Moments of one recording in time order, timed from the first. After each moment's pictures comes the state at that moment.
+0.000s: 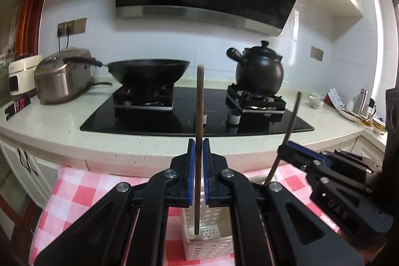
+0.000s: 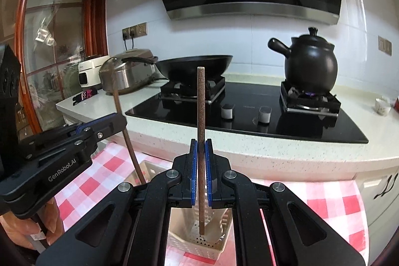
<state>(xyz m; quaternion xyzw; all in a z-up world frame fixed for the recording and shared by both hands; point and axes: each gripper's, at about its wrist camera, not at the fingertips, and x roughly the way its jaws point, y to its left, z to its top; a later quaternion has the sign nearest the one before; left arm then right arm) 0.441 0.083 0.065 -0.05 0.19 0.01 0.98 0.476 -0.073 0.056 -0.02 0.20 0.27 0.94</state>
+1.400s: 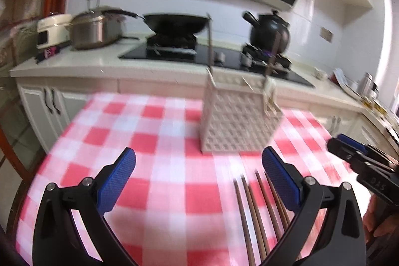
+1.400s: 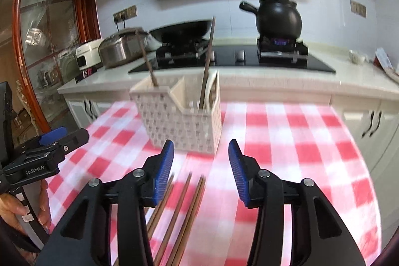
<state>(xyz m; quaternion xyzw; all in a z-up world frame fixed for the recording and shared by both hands) 0.268 0.083 -0.023 -0.08 0.27 0.04 0.96 0.332 -0.148 -0.021 0.00 0.27 0.24 0.93</state>
